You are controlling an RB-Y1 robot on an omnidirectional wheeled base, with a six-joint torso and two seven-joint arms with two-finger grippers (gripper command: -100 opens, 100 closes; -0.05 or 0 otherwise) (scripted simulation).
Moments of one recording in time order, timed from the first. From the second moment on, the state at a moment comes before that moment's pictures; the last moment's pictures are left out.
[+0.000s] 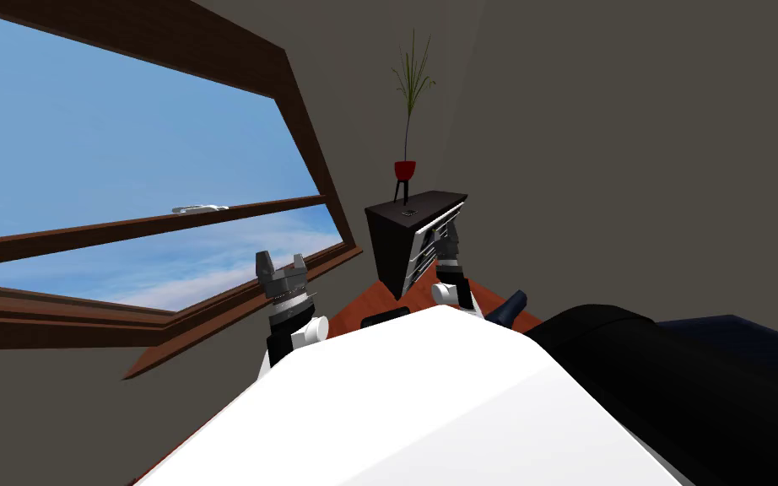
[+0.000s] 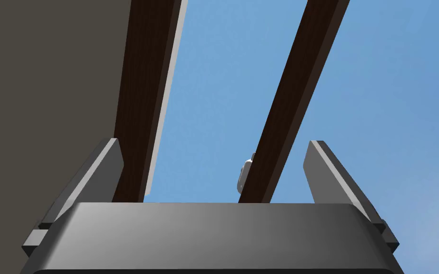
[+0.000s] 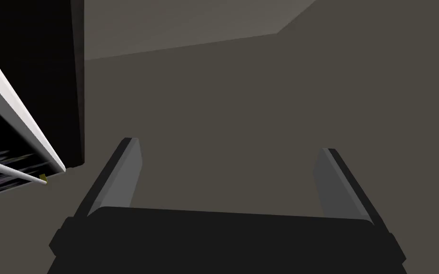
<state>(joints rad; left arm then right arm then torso) 0.50 -0.04 0.01 -2.21 0.02 -0.54 0.02 0.48 0.04 -0.06 -2.28 -0.12 -0.36 0.14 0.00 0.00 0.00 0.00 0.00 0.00</state>
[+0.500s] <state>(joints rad) 0.50 -0.04 0.01 -2.21 0.02 -0.54 0.02 0.48 -0.10 -0.10 -2.24 -0.05 -0.41 0.17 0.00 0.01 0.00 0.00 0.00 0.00</state>
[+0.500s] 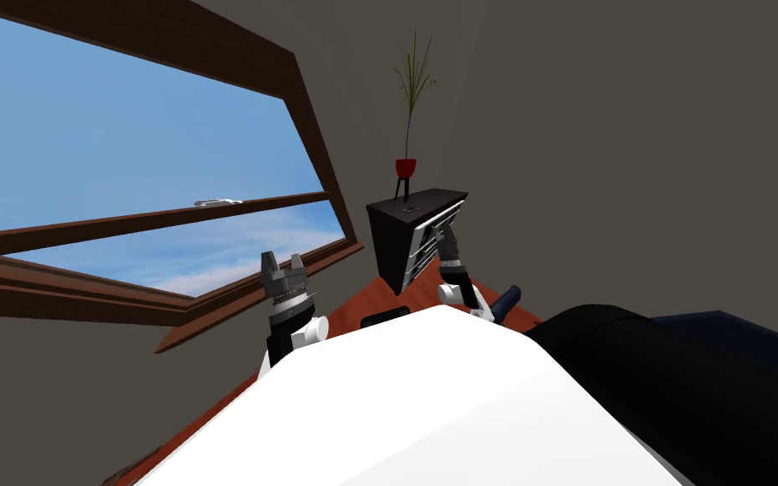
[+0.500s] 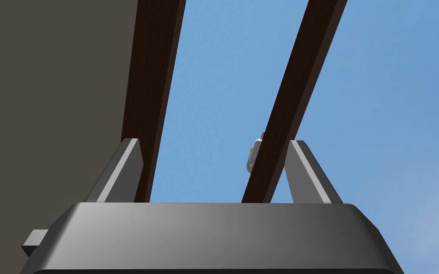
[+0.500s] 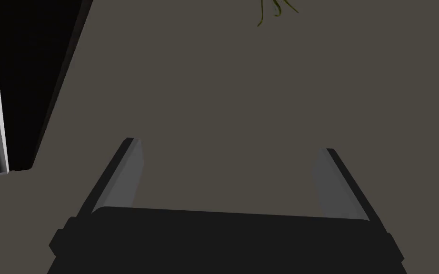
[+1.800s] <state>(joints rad) 0.50 -0.04 0.01 -2.21 0.02 -0.54 0.02 0.49 -0.45 -0.25 -2.05 0.23 -0.61 0.29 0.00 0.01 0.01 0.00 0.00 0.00</state>
